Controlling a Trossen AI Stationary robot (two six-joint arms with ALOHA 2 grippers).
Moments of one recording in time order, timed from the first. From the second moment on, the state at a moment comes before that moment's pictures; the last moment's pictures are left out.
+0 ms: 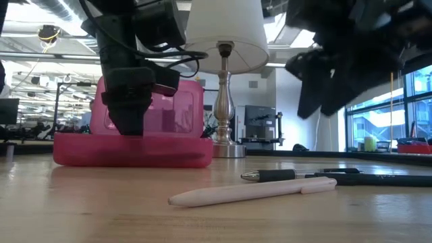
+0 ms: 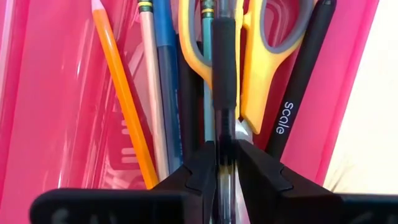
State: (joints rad) left arm -0.11 1.66 0.92 -0.54 -0.05 -0.58; right arm 0.40 1.64 0.99 -0.39 0.13 0.14
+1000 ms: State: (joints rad) left arm -0.11 1.67 0.92 -0.53 -0.05 -0.58; right arm 0.41 1.81 0.99 -0.43 0.10 0.15
